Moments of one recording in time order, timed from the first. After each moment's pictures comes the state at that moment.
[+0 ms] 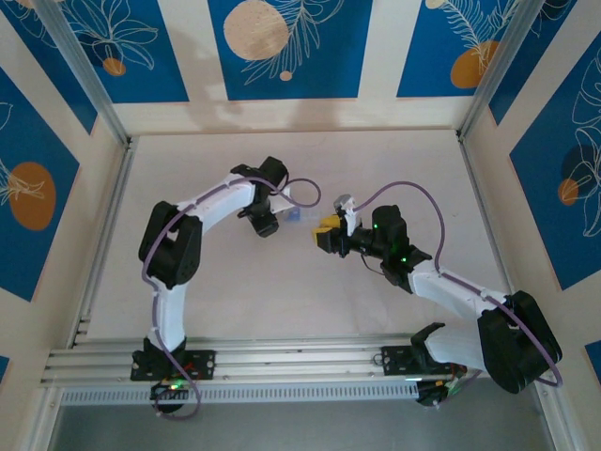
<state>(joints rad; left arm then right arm) -0.56 2.04 1.64 -0.99 -0.11 0.50 0.51 1.18 0.53 0.34 -0.50 0.14</state>
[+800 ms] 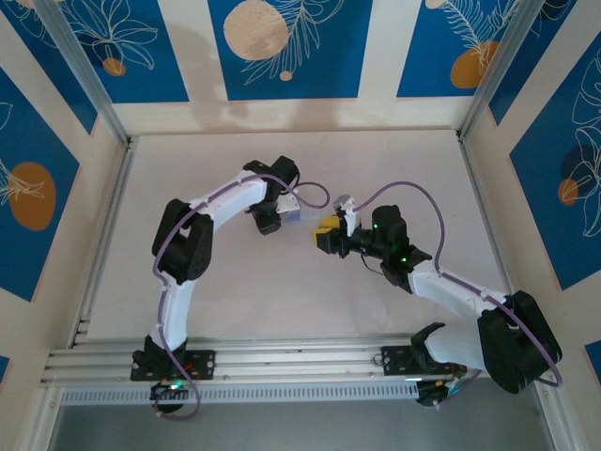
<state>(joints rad) -0.60 2.13 1.77 -1.10 -0.23 0.56 0.51 1.18 0.53 0.34 -0.52 0.14</state>
